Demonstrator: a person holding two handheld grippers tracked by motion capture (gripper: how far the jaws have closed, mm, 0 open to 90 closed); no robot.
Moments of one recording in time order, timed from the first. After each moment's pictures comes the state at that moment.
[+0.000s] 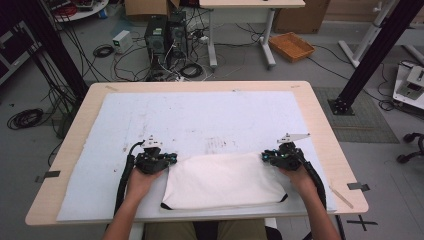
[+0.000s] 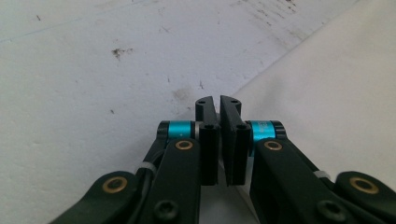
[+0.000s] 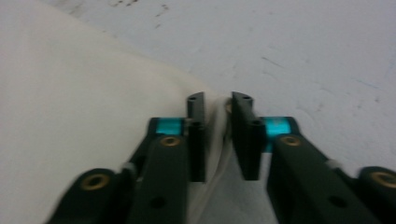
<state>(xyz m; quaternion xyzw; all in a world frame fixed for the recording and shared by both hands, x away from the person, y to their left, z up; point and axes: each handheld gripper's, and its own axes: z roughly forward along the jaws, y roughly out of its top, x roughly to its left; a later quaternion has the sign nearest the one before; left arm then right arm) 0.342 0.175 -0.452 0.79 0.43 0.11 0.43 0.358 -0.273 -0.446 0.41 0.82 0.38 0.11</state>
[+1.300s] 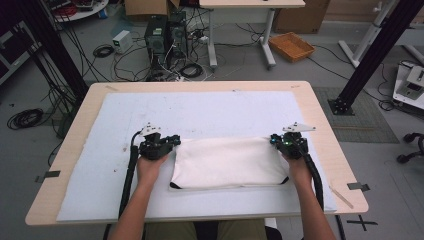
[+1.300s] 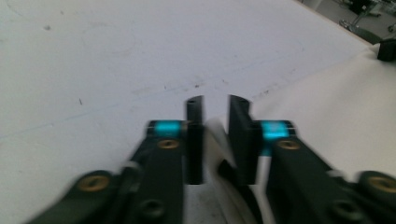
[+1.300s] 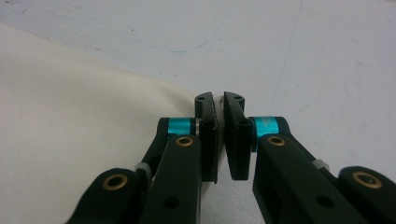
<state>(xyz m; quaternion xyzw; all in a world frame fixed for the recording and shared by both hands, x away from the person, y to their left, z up) 0.371 0.171 -0.442 0.70 0.46 0.16 0.52 0.380 -0.281 -0.433 0.46 0.77 0.38 0.24</state>
